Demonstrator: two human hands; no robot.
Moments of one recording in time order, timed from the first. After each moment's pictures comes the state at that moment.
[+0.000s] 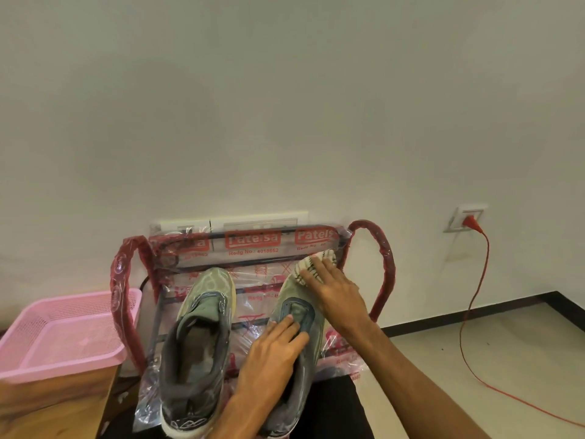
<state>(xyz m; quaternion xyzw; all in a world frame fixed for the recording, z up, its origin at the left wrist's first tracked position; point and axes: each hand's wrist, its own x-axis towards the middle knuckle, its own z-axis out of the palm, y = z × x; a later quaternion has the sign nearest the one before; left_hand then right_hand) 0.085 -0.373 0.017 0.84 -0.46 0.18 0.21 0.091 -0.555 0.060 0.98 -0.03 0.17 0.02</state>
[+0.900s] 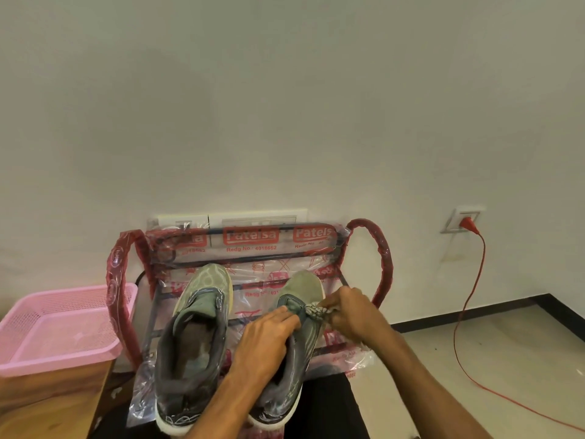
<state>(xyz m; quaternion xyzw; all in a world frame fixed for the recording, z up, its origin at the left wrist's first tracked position) 0.107 -0.372 0.029 0.84 -0.44 0.13 0.28 0.061 -0.560 0.076 0.96 -0.17 -0.02 -0.21</state>
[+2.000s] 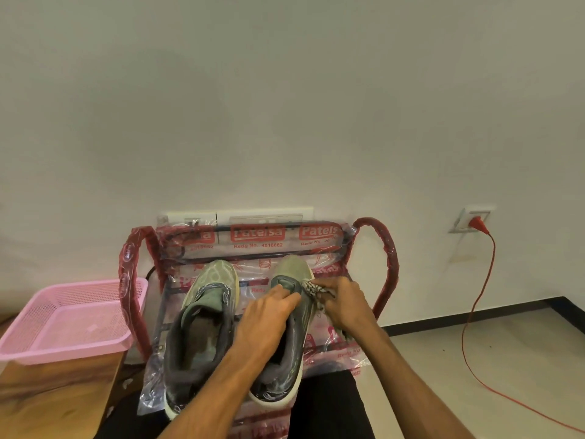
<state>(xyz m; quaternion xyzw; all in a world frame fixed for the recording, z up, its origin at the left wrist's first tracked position) 0.110 -0.371 0.069 0.89 -0.39 0.09 0.21 0.071 -0.539 0.083 0.93 -0.18 0.07 -0.33</state>
